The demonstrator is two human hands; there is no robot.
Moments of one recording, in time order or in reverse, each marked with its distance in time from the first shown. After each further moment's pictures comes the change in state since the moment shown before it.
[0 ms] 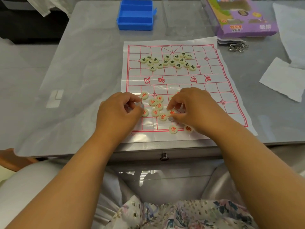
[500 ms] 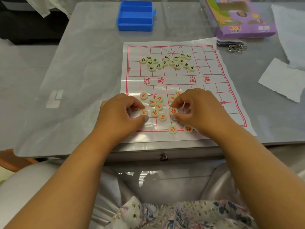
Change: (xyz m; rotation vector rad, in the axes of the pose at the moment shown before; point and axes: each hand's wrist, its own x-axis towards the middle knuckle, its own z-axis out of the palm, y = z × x) left_hand -0.003 0.008 -0.008 0.075 -0.124 0.056; right_hand -0.010 0.006 -0.002 0.130 0.070 0.030
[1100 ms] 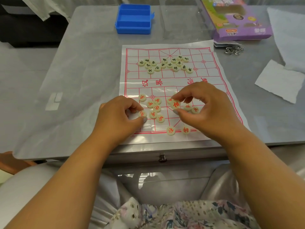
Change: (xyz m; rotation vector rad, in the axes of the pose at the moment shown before) left_hand 0.000 0.000 0.000 -0.010 0.009 -0.011; right_hand -0.018 0.005 -0.011 0.240 0.275 -0.203
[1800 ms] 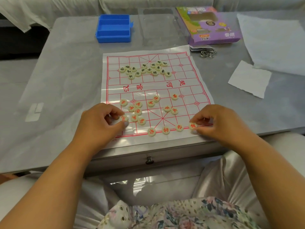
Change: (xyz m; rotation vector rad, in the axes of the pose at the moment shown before) left_hand -0.005 0.002 0.001 0.012 -0.007 -0.019; right_hand -0.047 0.050 -0.044 -0.260 -0.266 0.375
